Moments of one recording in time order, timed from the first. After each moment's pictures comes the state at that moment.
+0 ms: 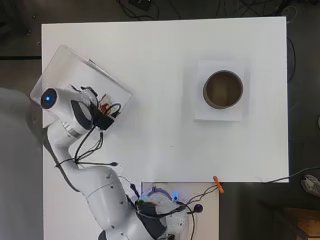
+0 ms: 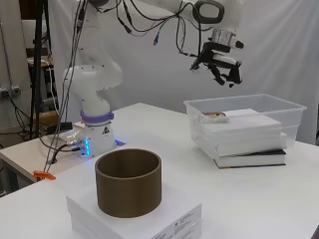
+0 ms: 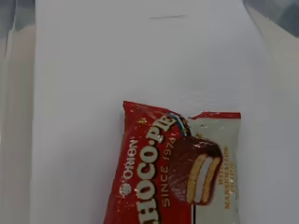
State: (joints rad) arm -0.18 -0.09 0.76 -2.03 -0.15 1.74 -0.96
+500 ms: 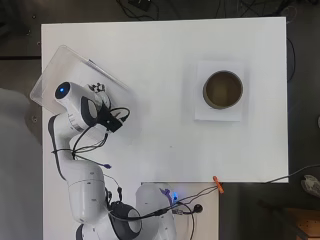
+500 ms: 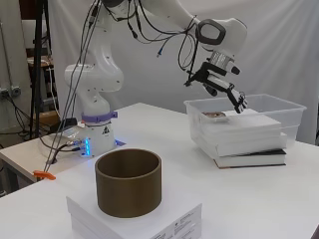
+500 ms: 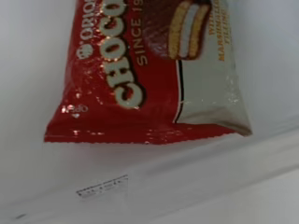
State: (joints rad) arm -1.14 -0.32 1.61 -2.09 0.06 1.73 -1.05
